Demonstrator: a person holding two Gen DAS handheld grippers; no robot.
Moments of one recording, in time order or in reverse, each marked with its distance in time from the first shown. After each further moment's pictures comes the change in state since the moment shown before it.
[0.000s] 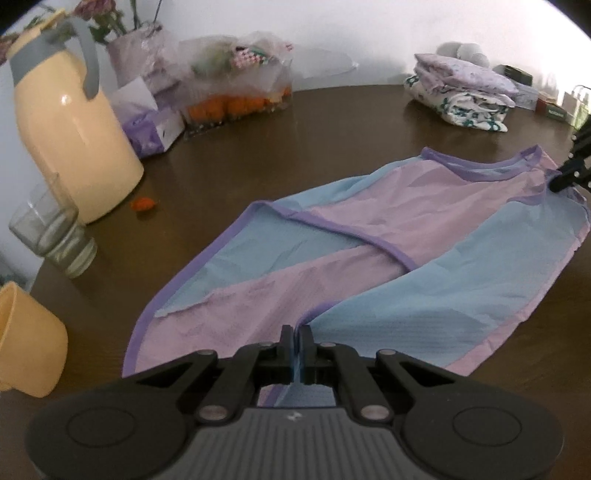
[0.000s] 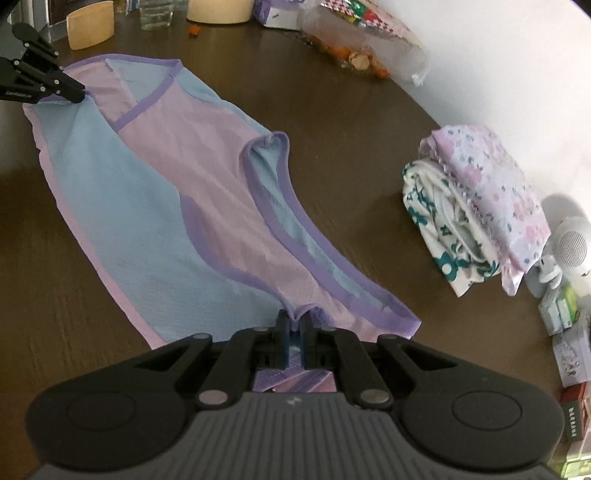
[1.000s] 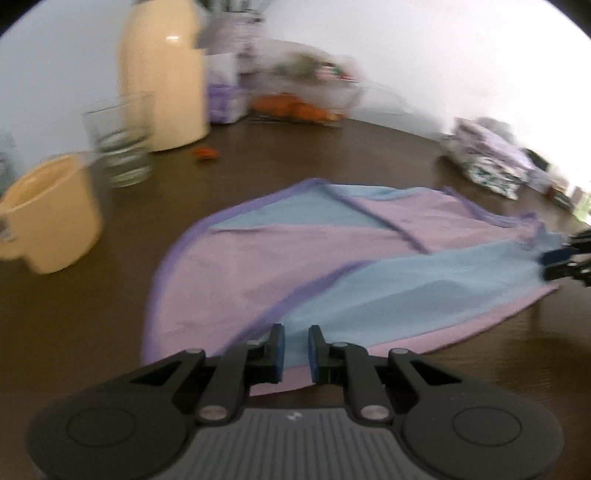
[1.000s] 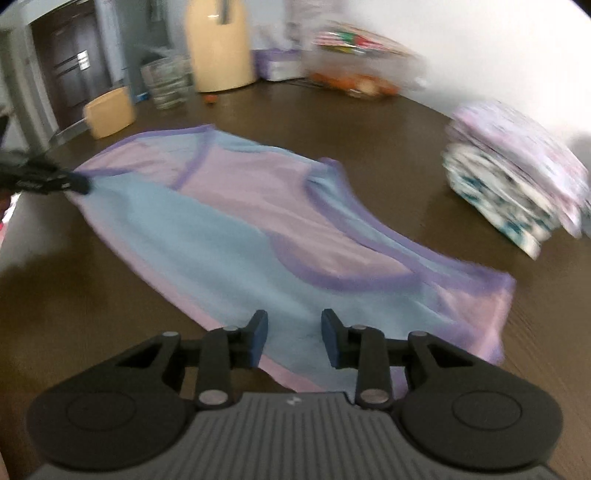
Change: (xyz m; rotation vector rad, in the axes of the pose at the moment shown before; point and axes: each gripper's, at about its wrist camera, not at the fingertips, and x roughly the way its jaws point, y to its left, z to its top) left arm -0.043 0.059 -0.084 -0.308 -0.106 -0.047; right arm -0.010 0.024 -0.033 0.288 -0.204 0.178
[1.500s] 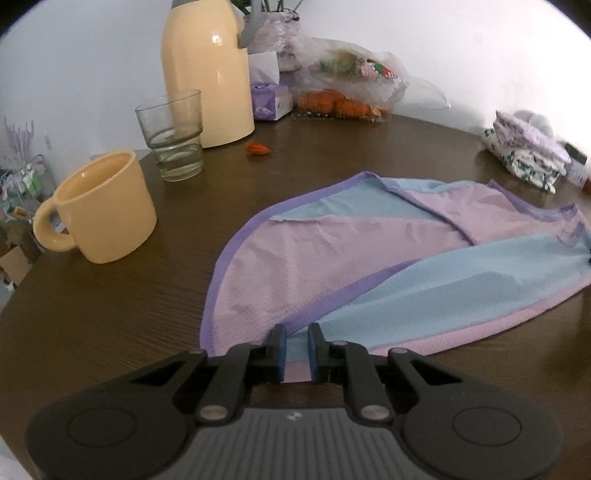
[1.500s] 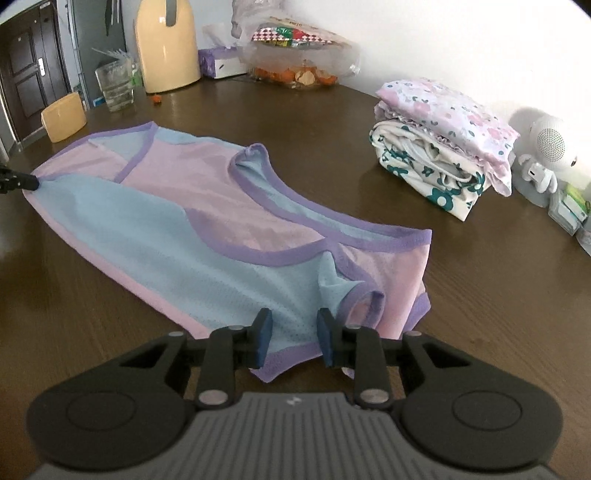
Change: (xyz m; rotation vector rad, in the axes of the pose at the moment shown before) left arm -0.008 0.002 -0.003 0.033 0.020 0.125; right arm -0.013 -0.025 -0.021 0.034 0.010 -0.119
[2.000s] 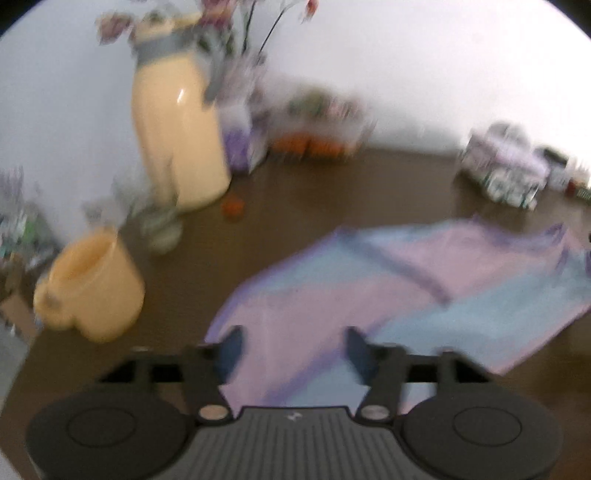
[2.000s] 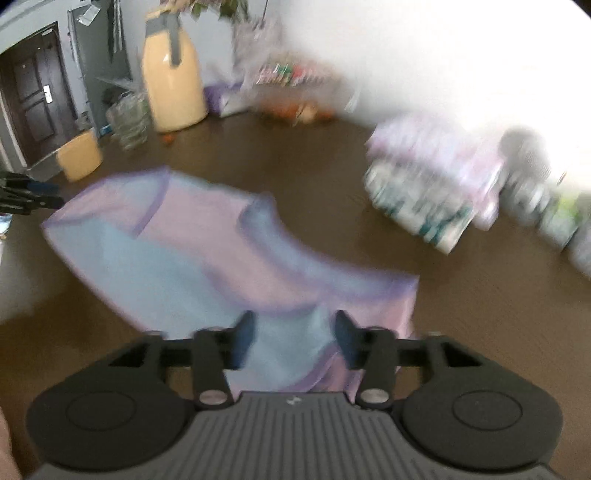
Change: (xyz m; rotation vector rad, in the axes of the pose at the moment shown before) left arm -0.022 -0.027 0.063 0.105 -0.124 -0.034; right arm -0.045 -0.011 0.028 0.030 -0.079 0.020
